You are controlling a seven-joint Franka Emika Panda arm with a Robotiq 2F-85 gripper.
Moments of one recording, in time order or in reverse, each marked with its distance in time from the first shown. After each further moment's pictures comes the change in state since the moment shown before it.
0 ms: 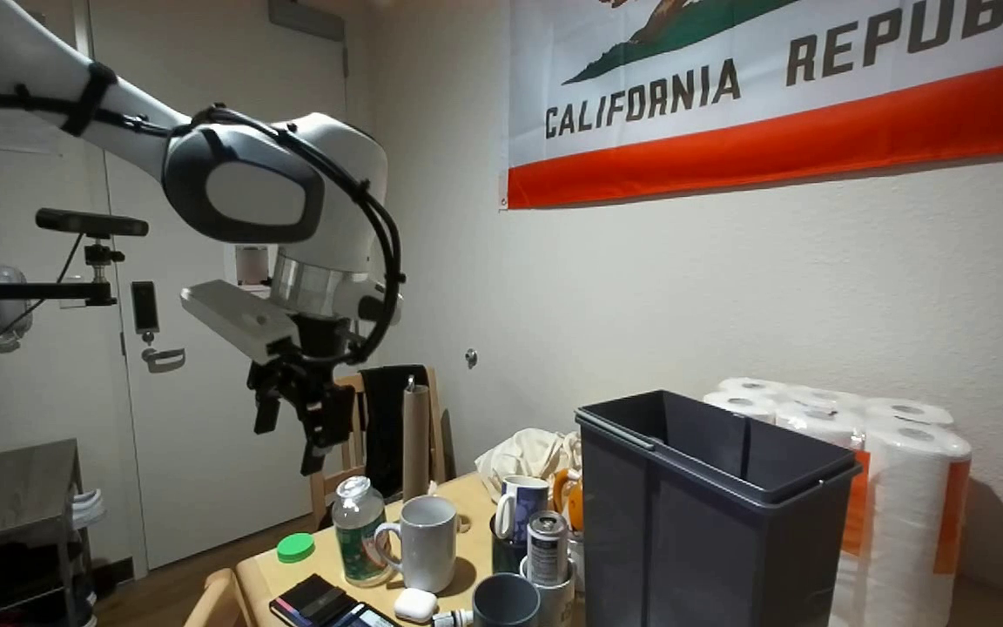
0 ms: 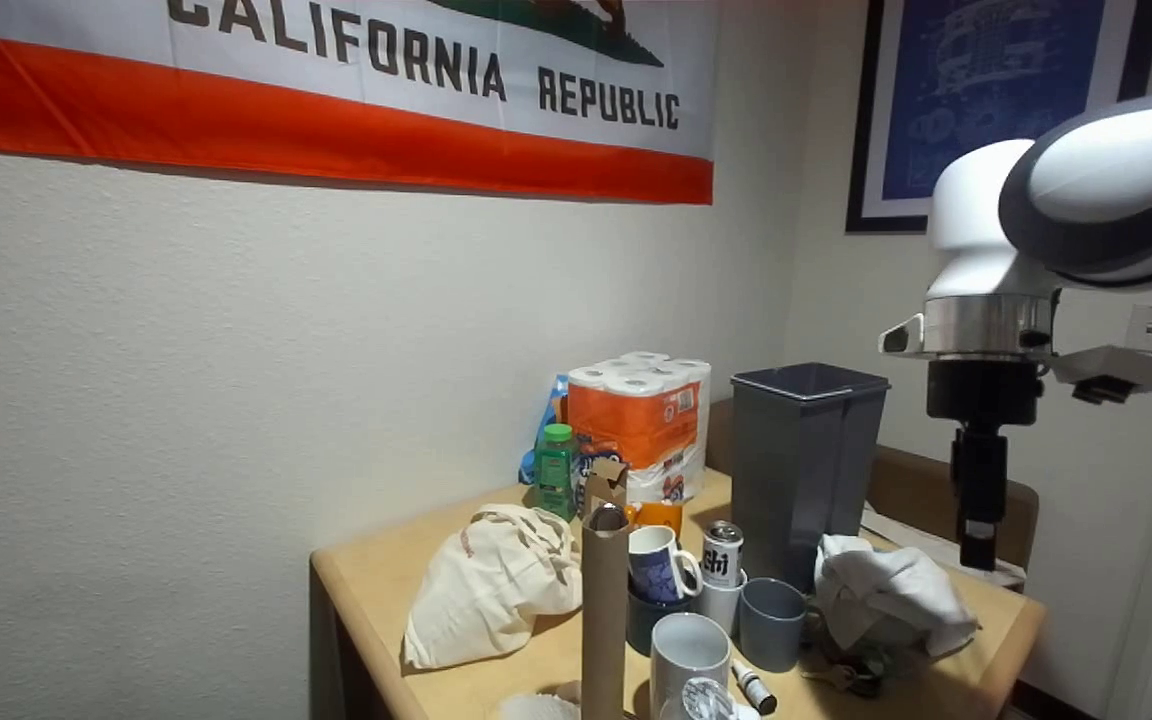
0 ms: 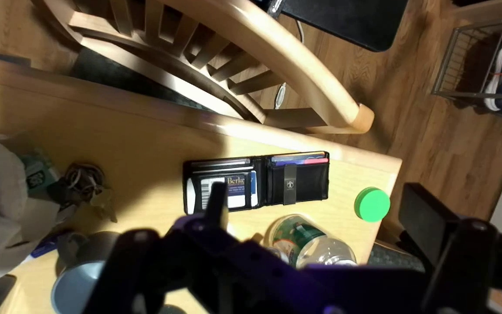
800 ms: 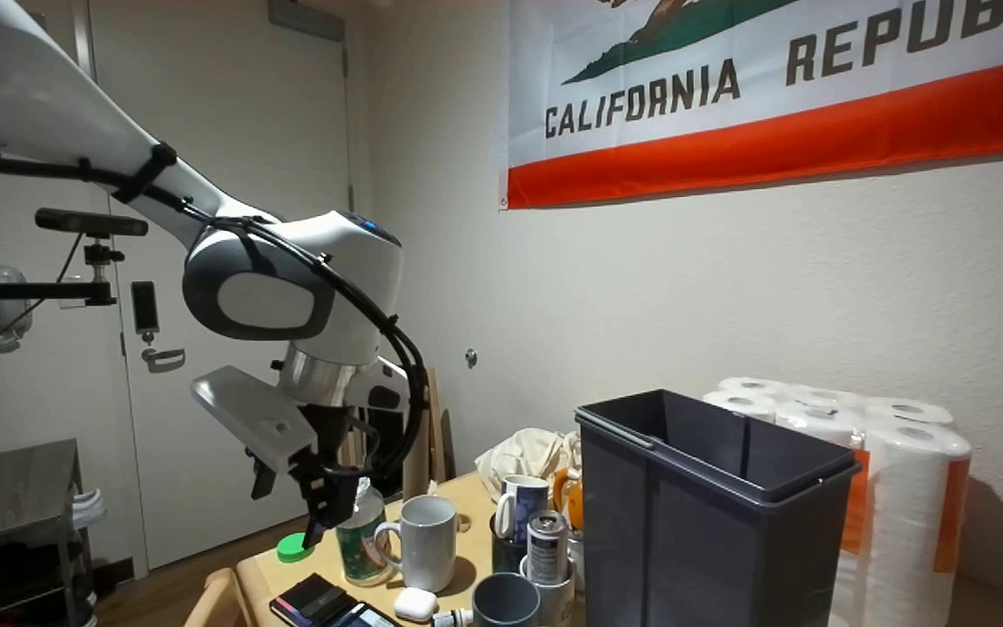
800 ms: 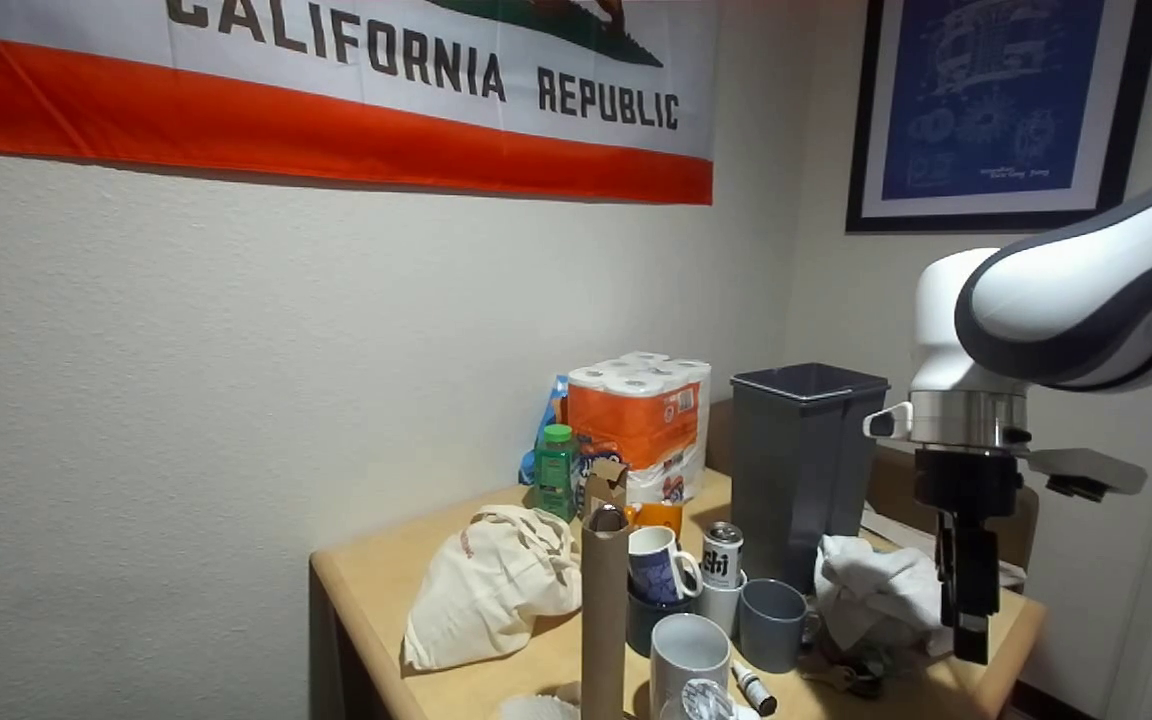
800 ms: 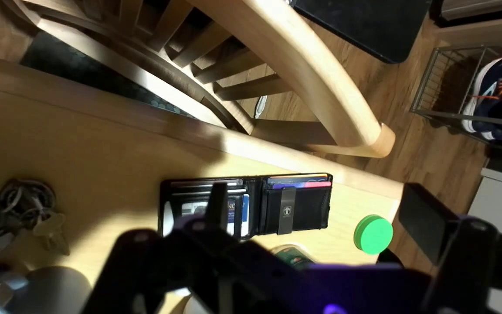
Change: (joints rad) arm 0.001 0.134 -0.019 -0.100 0.090 0.175 -0.190
